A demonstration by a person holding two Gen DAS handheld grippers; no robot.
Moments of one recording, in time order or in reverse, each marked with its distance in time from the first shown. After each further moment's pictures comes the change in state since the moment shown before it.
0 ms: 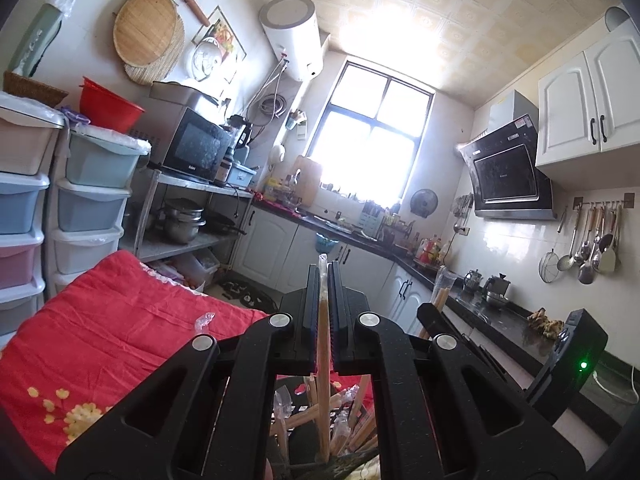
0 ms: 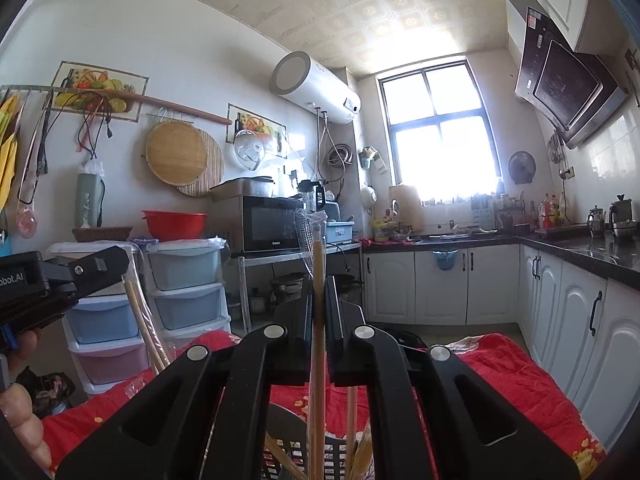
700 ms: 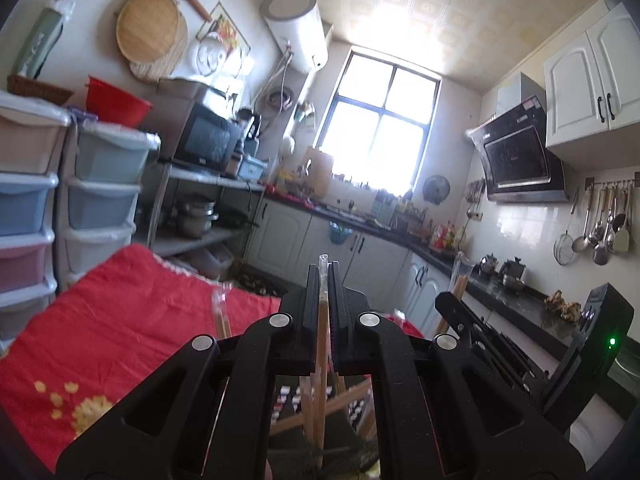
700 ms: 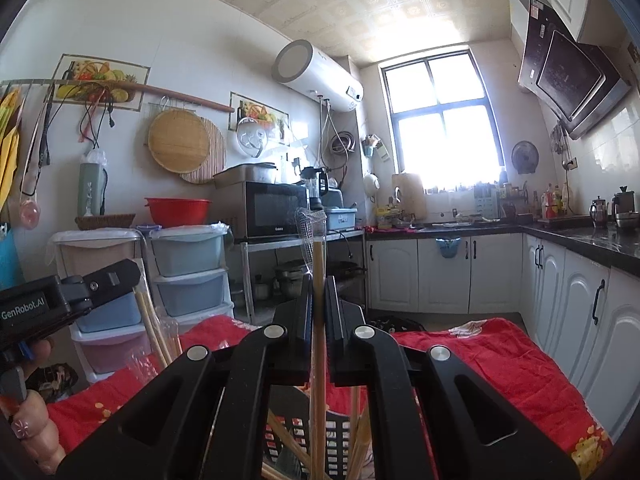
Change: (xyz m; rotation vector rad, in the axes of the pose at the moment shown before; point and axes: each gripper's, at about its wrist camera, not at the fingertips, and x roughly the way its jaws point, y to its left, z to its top) left arm 0.010 0.011 -0.026 0.033 0.046 0.048; right arm -0.002 0.000 -0.018 0.006 0.053 0.010
